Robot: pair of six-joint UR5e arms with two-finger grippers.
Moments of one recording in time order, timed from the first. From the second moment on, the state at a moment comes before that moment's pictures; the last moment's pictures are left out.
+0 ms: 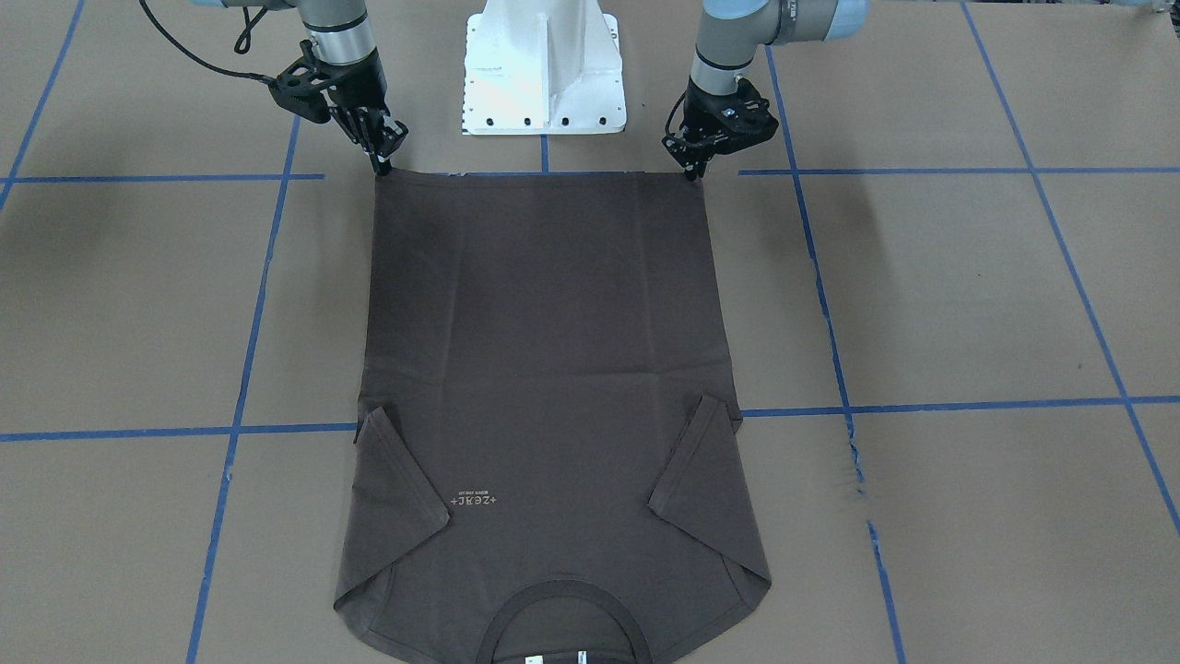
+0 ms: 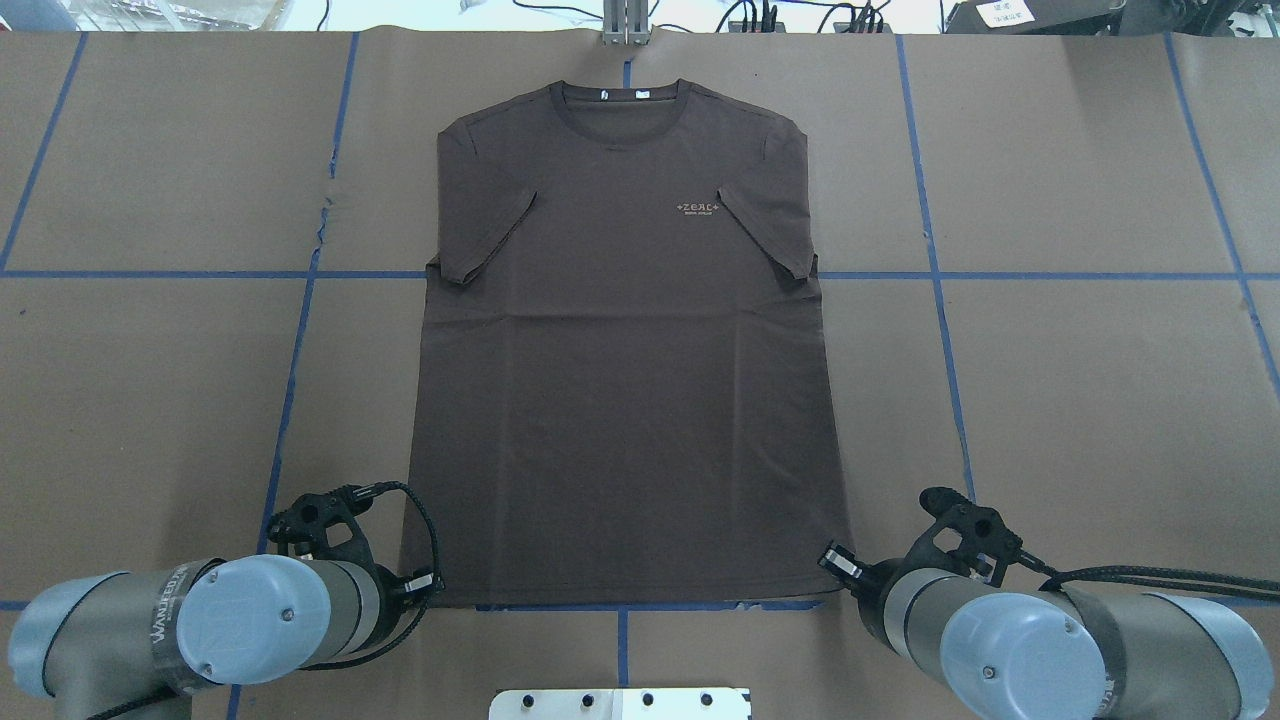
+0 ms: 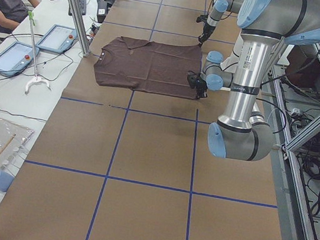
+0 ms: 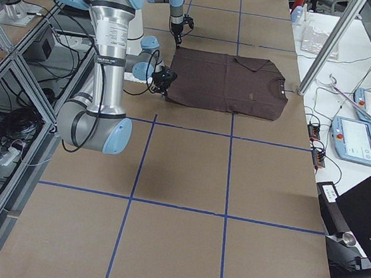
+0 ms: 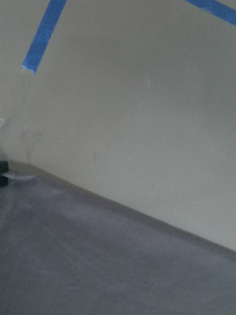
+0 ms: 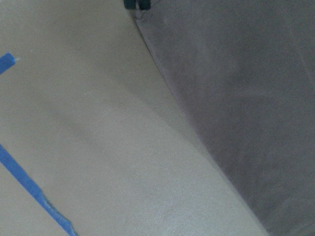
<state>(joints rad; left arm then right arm) -0.16 -1.74 -2.04 -1.75 -1.60 -1.87 0.10 -1.52 2.16 -1.41 1.42 2.14</state>
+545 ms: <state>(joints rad) -0.15 -1.69 -2.20 -1.73 -1.61 -1.91 0.06 -1.59 2.27 -1.41 1.44 2.14</state>
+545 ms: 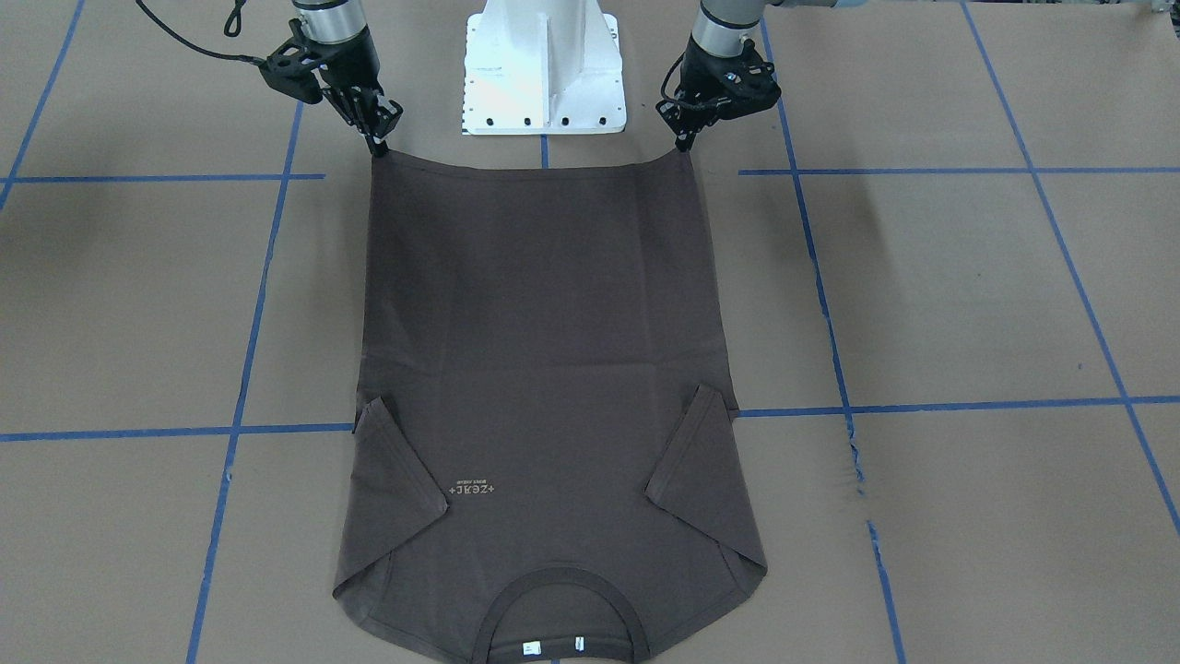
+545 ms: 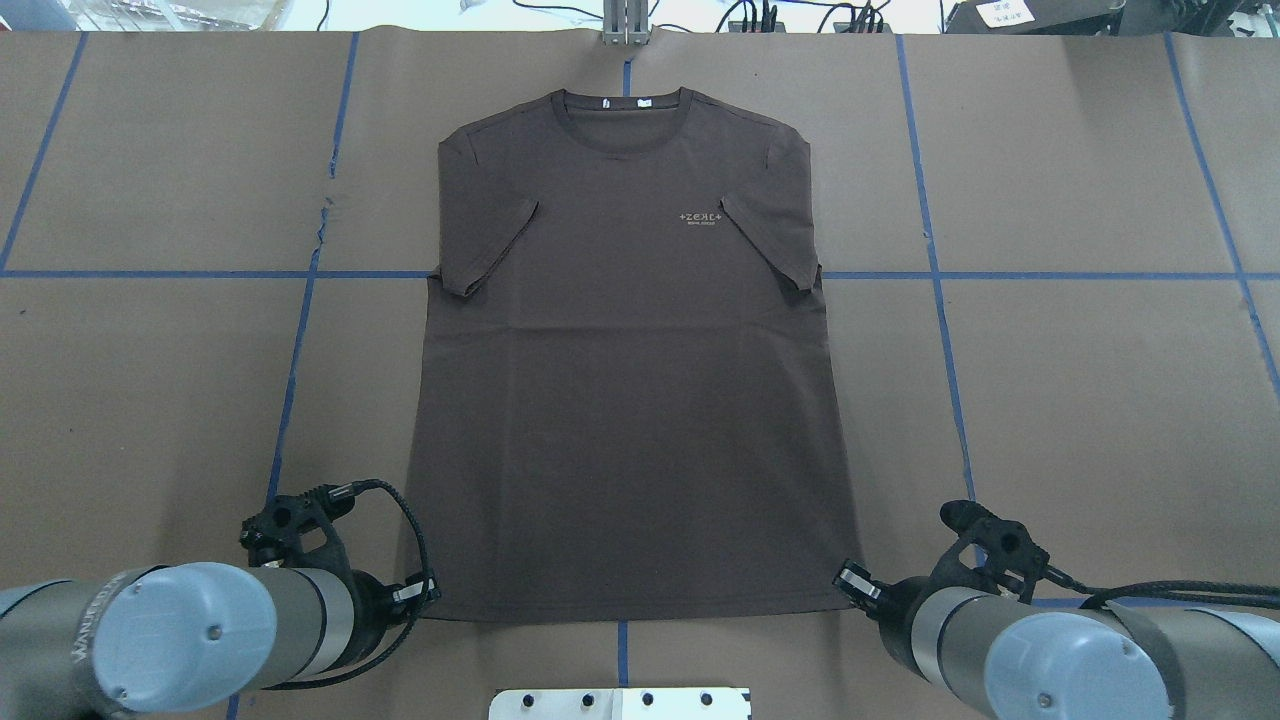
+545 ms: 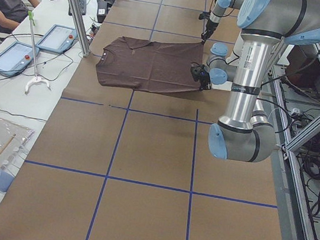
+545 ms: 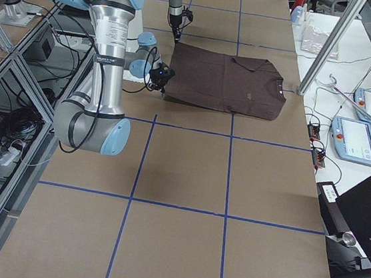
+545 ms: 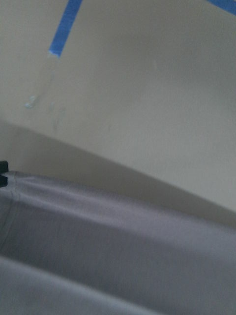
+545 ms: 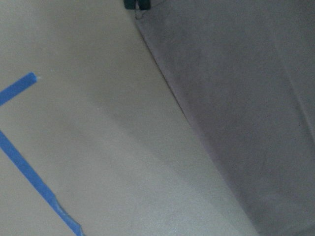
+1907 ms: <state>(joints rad) -0.43 -1.85 -2.08 -1.67 -1.71 -1.61 0.41 -1.40 2.16 -1.41 1.61 1.89</state>
